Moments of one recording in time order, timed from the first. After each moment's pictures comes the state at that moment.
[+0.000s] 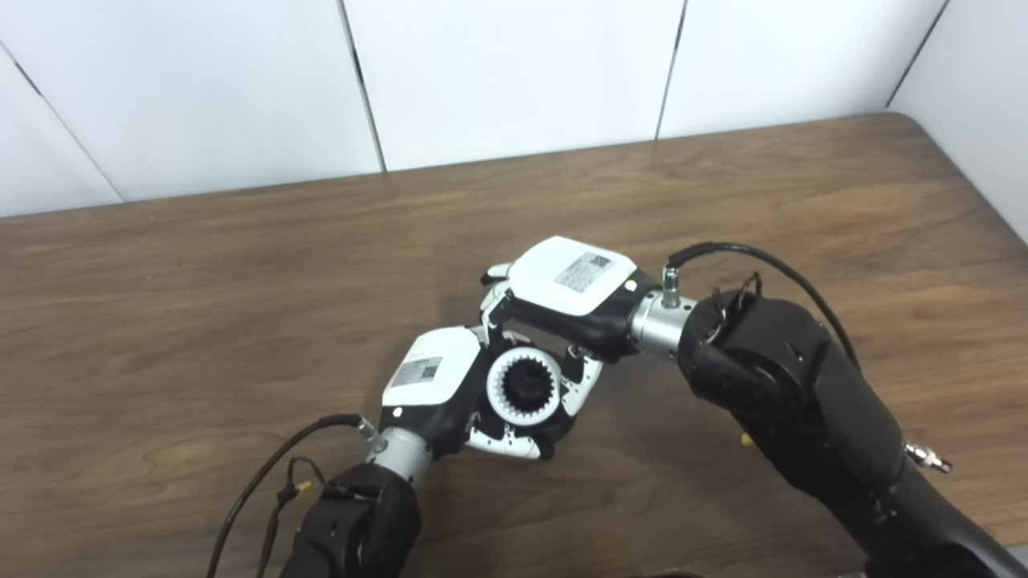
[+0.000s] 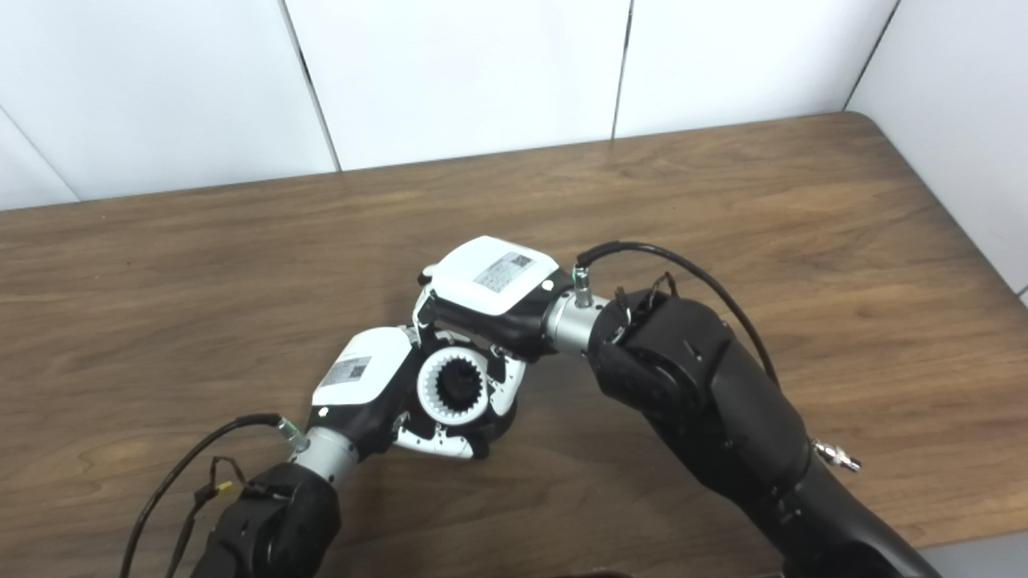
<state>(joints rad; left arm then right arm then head) -0.07 0.12 -0.52 -0.30 0.97 0.28 -0.37 -0.33 -0.34 0.40 -0.55 -0.93 0.11 0.86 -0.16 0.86</state>
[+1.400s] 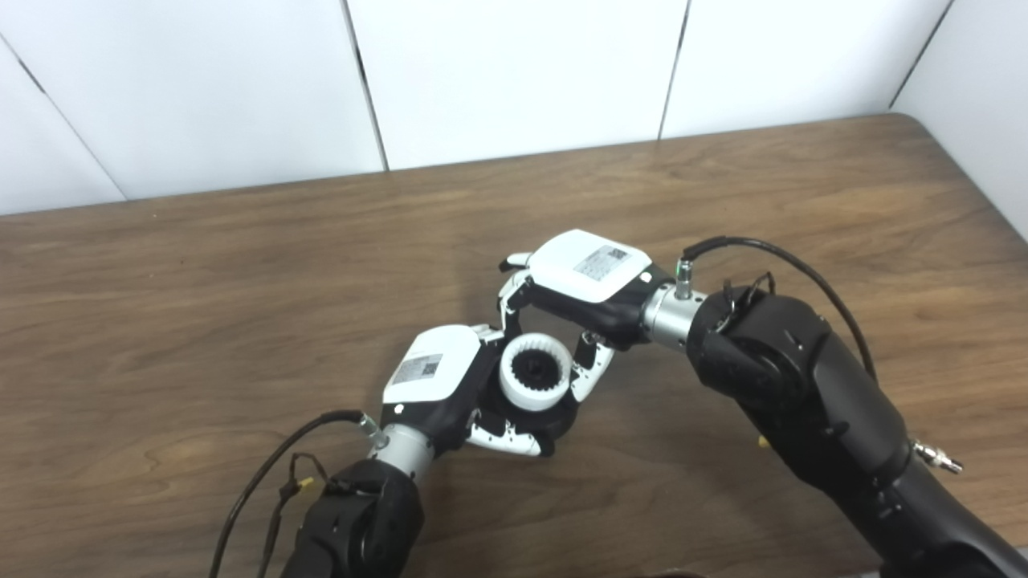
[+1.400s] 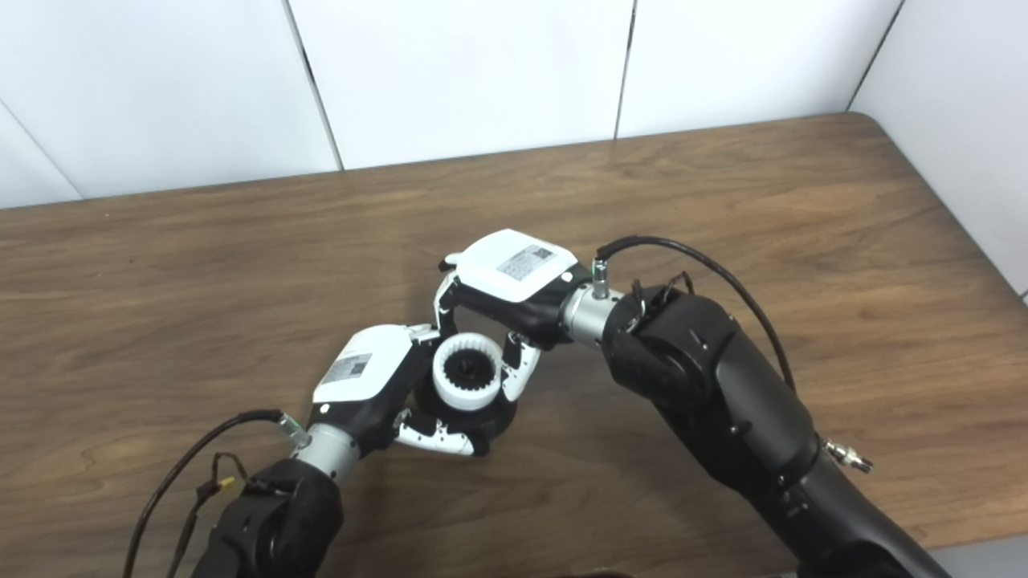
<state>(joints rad) -0.08 0.11 -0.52 -0.30 0.98 0.30 -0.39 -0.31 -0.36 0.38 -0.48 -0.91 0.11 0.79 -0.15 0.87</state>
